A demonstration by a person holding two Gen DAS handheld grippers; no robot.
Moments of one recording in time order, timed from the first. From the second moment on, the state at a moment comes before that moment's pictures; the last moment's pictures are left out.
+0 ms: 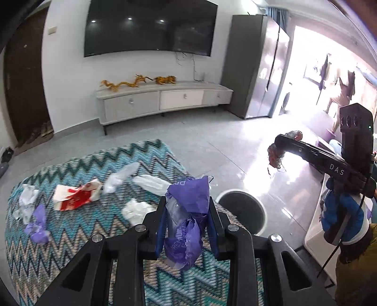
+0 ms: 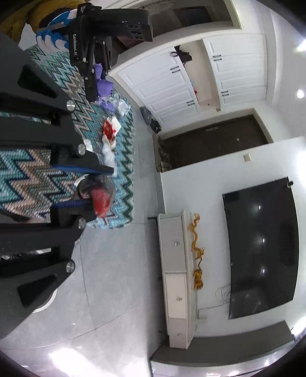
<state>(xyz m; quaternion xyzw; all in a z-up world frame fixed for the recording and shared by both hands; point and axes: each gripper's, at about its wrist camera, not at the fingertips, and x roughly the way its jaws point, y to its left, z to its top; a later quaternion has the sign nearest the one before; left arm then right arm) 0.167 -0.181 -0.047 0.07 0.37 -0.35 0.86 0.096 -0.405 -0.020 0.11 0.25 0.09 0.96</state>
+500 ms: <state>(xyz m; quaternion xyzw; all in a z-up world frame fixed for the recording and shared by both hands) 0.189 -0.418 -0.159 0.12 0.50 -0.41 0.75 0.080 -0.572 -0.186 0.28 0.34 -0.05 0.90</state>
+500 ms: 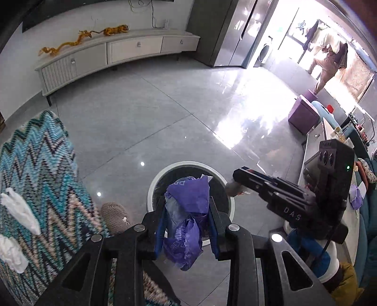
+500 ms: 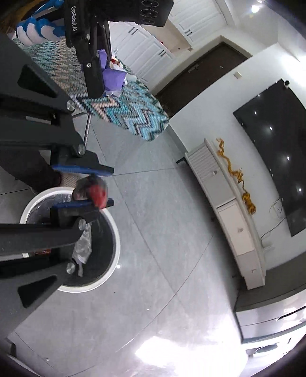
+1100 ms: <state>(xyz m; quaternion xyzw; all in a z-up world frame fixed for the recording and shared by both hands) 0.218 -0.457 -0.222 0.06 0.56 -0.41 0.71 0.086 -0.610 -0.271 0.33 0.39 -0.12 0.85</state>
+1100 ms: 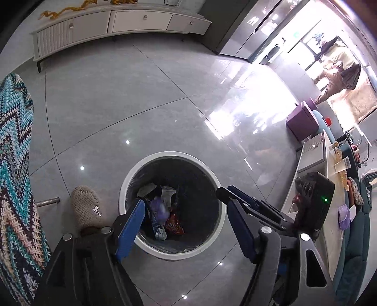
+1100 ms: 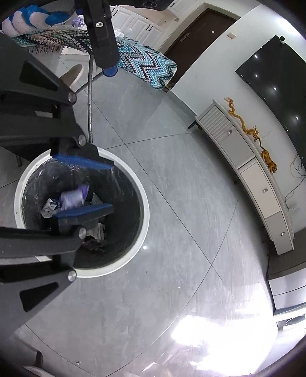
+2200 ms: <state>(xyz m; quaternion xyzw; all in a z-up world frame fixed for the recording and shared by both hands) 0.156 -0.146 -0.066 0.04 0.37 -0.30 0.88 0.050 -0.409 -0.015 0.14 0.26 -0.02 0.95</state>
